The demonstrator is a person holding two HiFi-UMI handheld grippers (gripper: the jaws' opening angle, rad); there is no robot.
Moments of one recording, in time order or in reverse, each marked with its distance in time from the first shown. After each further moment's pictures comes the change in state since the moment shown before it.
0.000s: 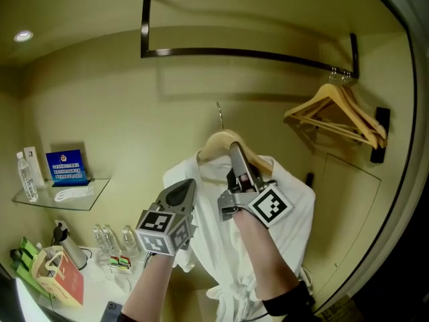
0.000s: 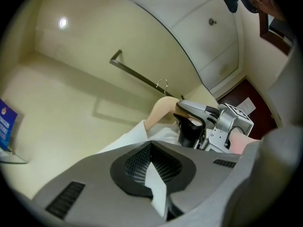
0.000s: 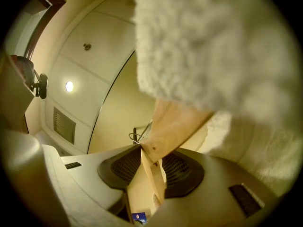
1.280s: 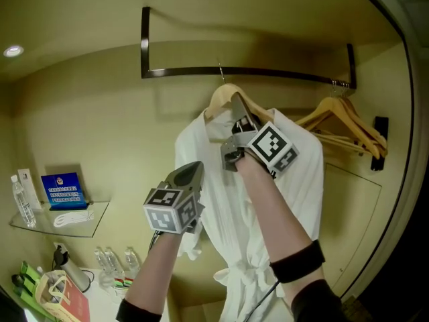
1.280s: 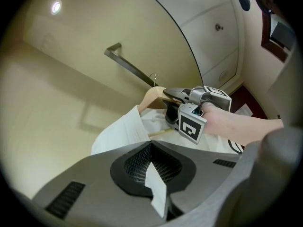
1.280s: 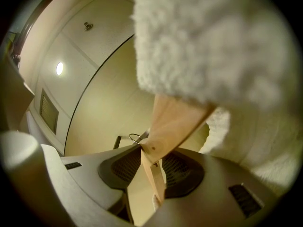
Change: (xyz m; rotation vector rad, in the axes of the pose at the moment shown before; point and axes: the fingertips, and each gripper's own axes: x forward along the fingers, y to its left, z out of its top) left arm 0.084 0.039 0.063 -0.004 -0.050 -0.103; right arm 0.156 -0.026 0.069 -0.214 -0.022 -0.108
